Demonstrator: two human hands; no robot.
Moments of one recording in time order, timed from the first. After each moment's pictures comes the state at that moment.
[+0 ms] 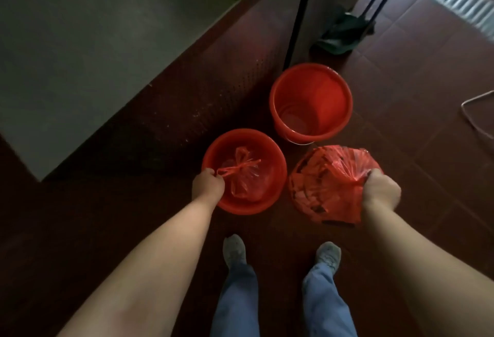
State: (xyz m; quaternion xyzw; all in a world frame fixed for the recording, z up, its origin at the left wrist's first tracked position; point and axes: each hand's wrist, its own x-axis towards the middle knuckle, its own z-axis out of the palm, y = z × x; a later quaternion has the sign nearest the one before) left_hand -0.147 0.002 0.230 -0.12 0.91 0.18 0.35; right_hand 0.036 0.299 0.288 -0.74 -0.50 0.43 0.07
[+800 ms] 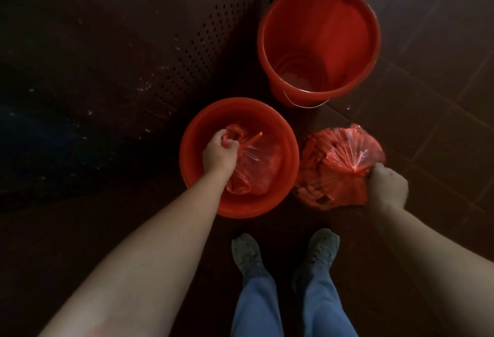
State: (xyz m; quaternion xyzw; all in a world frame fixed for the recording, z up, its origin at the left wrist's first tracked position) left_hand -0.171 0.061 0.032 -0.04 0.89 0.33 0.32; right_hand 0.069 0.270 0.076 -0.75 -0.48 0.45 0.04
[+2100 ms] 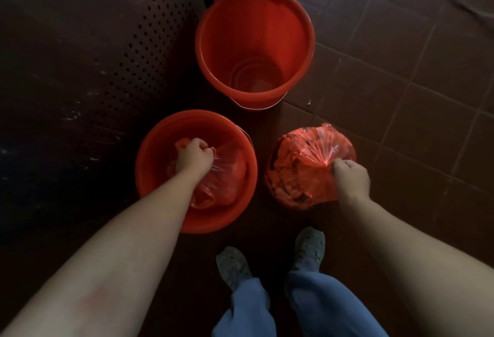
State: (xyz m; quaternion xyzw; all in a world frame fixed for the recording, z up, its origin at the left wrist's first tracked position) left_hand -0.159 0.122 0.005 0.11 0.93 0.12 0.33; right_hand 0.120 0.298 0.043 -0.72 -0.52 0.46 0.04
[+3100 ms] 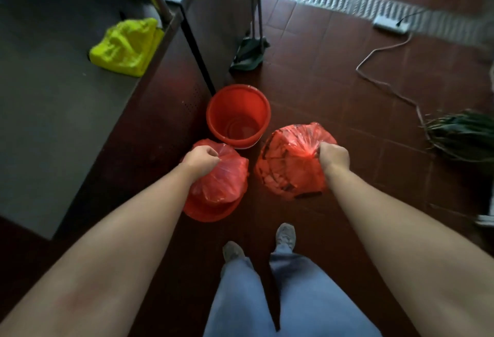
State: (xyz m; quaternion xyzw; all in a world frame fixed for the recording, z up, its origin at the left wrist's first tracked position) left_hand -0.097 0.149 0.446 0.20 0.88 0.13 0.41; right_hand 0.164 0.348 0.432 -0.72 -0.48 0.50 0.08
